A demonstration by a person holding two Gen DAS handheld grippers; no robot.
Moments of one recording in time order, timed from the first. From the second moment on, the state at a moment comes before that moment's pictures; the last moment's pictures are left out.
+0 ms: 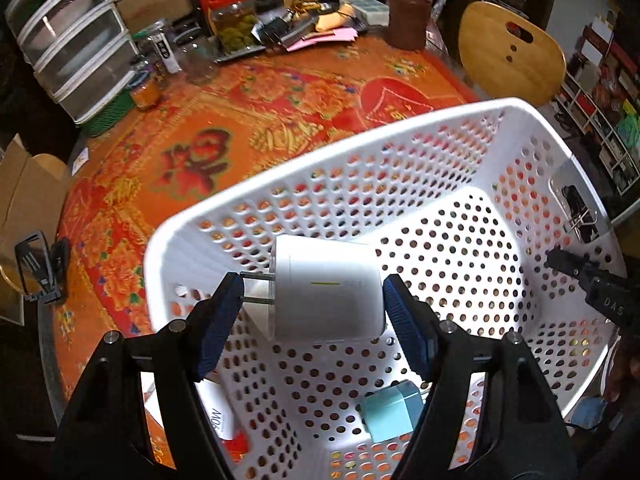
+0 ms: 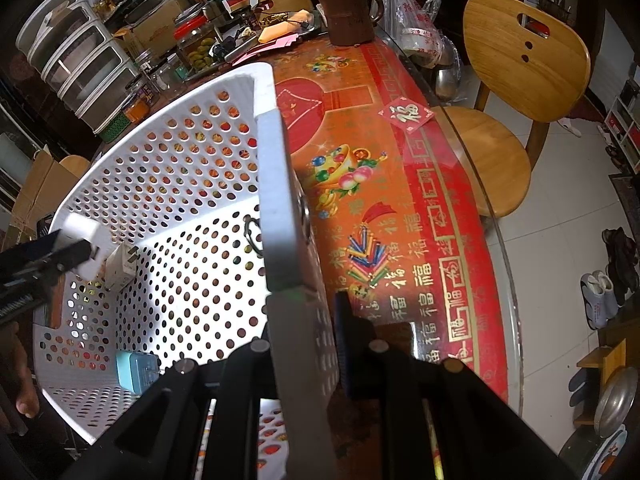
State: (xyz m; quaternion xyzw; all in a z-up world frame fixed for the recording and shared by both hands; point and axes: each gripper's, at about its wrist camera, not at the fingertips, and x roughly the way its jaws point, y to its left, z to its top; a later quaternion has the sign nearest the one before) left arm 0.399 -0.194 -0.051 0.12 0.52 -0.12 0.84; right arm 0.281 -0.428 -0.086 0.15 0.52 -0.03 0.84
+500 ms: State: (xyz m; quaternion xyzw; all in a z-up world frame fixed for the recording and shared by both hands) left arm 0.398 -0.196 -0.055 0.13 0.52 -0.14 0.83; right arm 0.282 -0.426 -0.087 0.15 0.52 -0.03 0.84
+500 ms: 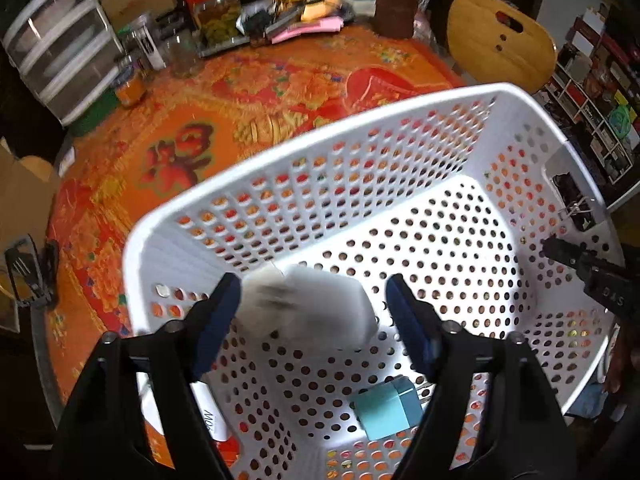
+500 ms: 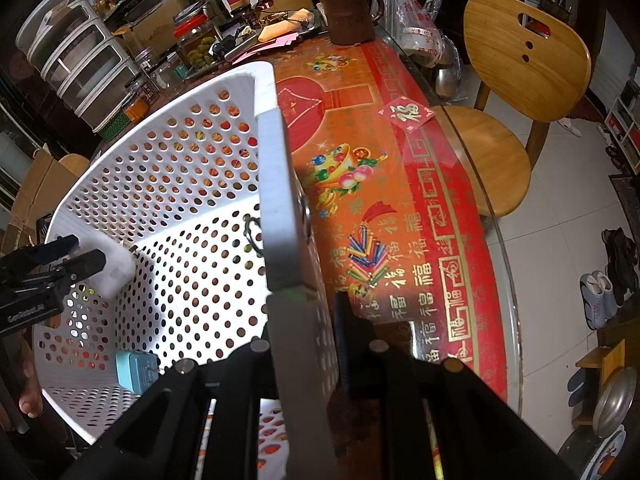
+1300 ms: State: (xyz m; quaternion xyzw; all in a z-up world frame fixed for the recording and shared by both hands) left arm 0.416 0.032 -0.041 -0.02 0.48 -0.02 0.88; right arm 0.282 -0.425 -0.086 0.14 0.52 -0.03 0.84
